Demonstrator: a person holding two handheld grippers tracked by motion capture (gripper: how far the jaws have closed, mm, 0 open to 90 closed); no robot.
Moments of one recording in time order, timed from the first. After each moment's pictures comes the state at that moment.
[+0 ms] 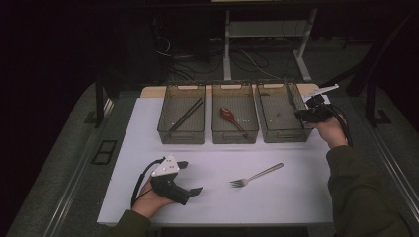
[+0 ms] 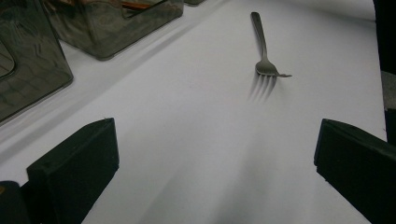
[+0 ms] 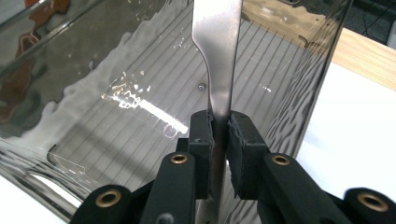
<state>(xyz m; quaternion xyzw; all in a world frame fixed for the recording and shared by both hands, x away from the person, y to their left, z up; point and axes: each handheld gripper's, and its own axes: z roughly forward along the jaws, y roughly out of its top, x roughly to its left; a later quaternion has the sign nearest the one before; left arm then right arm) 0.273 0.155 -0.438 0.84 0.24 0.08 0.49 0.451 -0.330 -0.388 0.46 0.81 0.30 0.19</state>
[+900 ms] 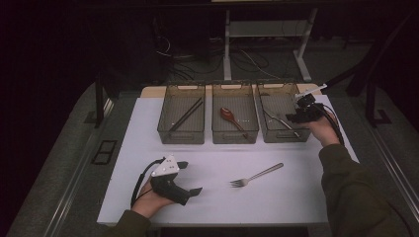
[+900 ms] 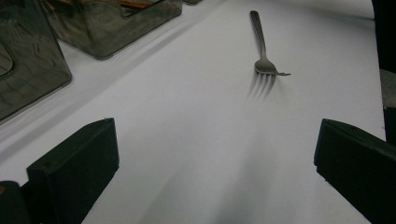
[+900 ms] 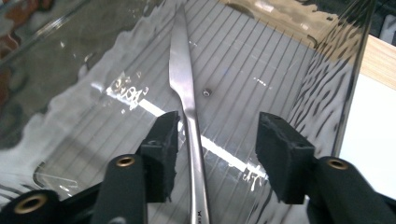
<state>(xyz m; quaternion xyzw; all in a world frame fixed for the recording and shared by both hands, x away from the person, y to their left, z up) 0.273 0.155 -0.438 0.84 0.24 0.08 0.48 0.462 -0.311 -0.395 0.47 0.81 0.28 0.20</state>
